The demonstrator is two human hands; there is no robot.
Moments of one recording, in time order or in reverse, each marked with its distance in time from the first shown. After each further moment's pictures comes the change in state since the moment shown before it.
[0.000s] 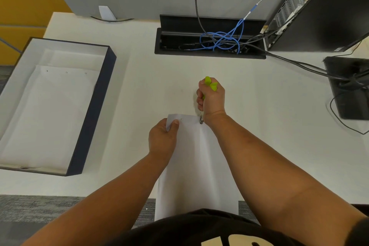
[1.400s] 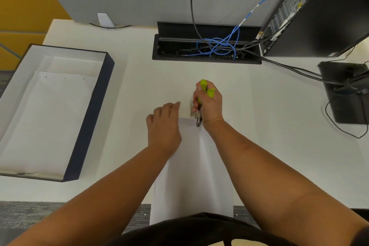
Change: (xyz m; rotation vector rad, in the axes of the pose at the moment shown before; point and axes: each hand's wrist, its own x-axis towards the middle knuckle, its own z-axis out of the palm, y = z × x) left_hand 0.021 0.026 0.008 1.026 0.048 0.557; right_hand 0.001 0.003 -0.008 -0.051 -0.082 -0.161
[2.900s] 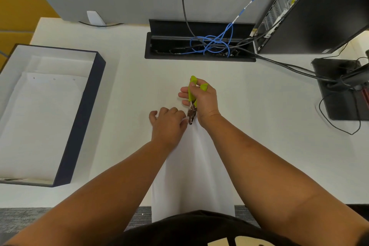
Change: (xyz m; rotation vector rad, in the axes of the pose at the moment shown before) left_hand 0.021 0.016 0.018 -0.083 -0.115 0.044; right_hand 0.004 -0.016 0.002 0.055 -0.010 0.193
